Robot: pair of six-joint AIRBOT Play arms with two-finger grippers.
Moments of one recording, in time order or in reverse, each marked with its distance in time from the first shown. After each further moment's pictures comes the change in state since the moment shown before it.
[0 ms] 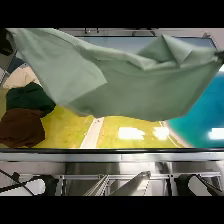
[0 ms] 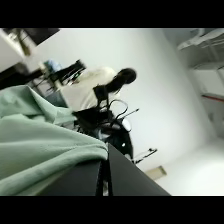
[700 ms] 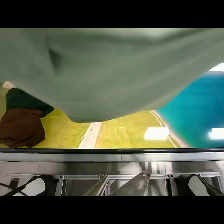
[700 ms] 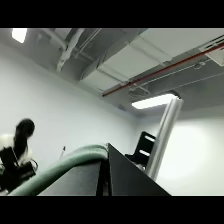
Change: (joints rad) left arm 0.154 0.178 0.055 -0.764 -0.076 0.157; right arm -0.102 0.085 0.015 0.844 -0.046 -0.253
